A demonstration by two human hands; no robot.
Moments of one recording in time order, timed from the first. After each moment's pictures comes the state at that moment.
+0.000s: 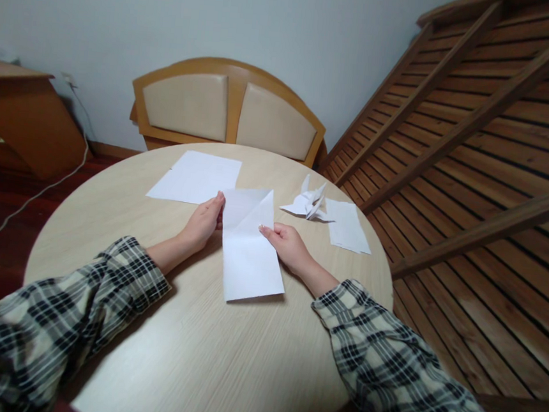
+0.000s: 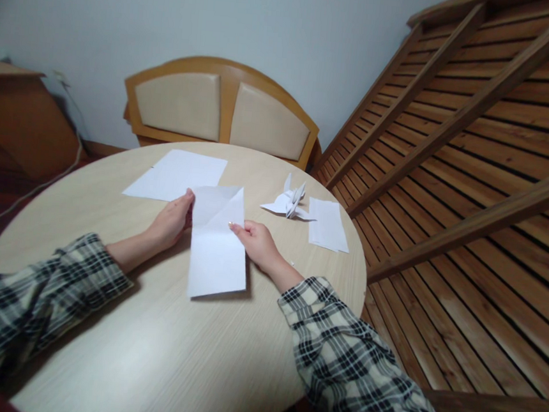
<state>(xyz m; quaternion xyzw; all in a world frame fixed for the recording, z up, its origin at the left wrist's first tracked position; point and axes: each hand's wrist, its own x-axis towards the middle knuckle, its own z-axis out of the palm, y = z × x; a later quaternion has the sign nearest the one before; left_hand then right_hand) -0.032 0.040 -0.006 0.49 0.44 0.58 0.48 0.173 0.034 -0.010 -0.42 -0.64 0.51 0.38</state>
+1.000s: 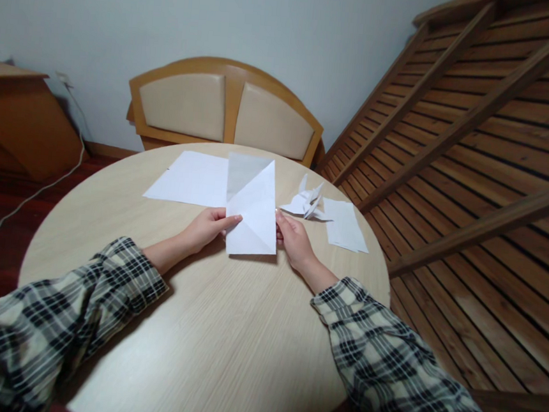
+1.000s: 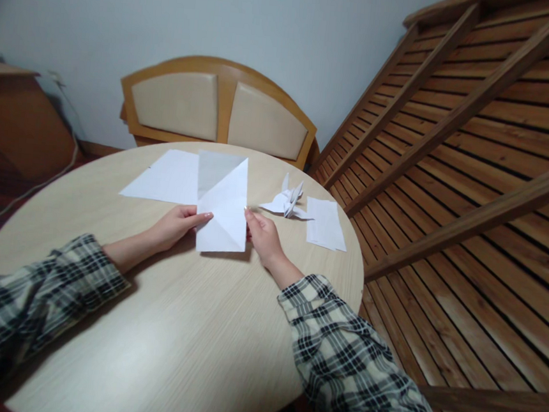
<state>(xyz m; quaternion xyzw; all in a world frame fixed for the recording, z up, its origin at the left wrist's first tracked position) -0.033 0.033 -0.007 0.56 0.42 0.47 0.54 0.177 0.036 0.000 -0.42 -0.55 0.55 0.47</state>
